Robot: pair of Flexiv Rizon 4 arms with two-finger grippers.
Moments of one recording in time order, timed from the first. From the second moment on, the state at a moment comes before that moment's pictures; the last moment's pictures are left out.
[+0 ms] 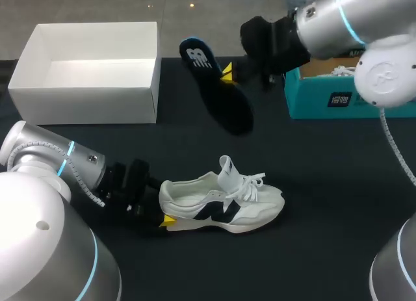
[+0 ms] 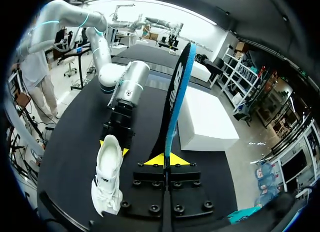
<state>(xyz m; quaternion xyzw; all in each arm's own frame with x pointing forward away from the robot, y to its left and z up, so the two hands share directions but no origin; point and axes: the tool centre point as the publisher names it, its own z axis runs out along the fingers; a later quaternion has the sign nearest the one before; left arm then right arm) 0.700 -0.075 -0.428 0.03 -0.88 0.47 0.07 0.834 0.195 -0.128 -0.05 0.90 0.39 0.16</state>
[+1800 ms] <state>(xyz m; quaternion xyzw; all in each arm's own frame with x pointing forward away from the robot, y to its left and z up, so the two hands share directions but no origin) 0.700 -0.075 -0.428 0.03 -0.88 0.47 0.07 0.745 0.102 -0.067 0.10 0.81 0.57 -0.08</state>
